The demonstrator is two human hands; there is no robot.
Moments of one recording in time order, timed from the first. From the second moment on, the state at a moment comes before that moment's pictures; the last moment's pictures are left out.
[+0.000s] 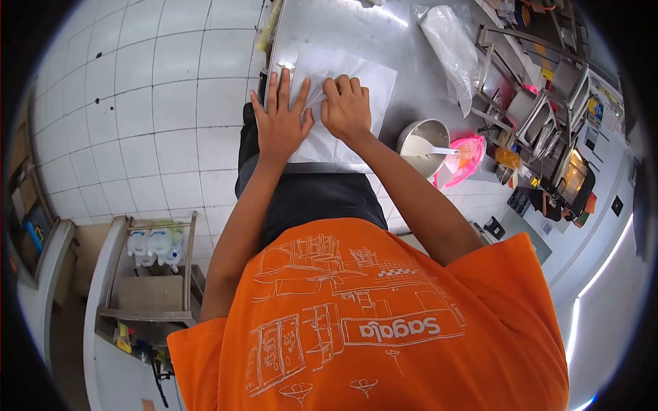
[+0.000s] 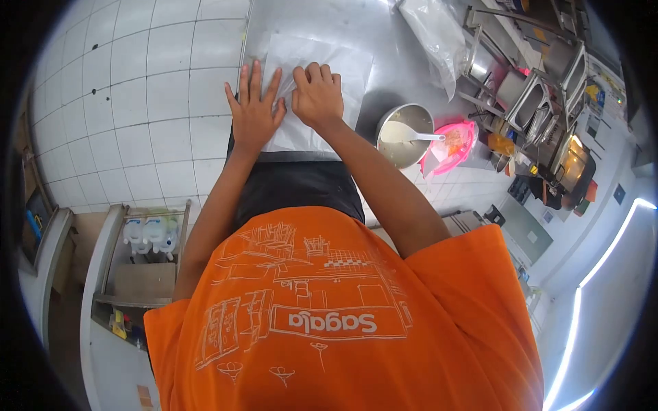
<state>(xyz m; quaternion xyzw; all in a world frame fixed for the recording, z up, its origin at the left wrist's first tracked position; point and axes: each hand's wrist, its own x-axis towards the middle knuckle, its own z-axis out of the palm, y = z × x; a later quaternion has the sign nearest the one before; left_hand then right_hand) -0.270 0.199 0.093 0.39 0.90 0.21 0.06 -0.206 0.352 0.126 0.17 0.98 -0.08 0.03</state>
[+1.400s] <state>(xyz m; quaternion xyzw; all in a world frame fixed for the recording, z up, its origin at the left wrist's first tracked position) -0.159 0.018 0.168 0.16 0.63 0.58 0.50 -0.017 0.464 0.294 0.34 0.91 -0.21 0.06</state>
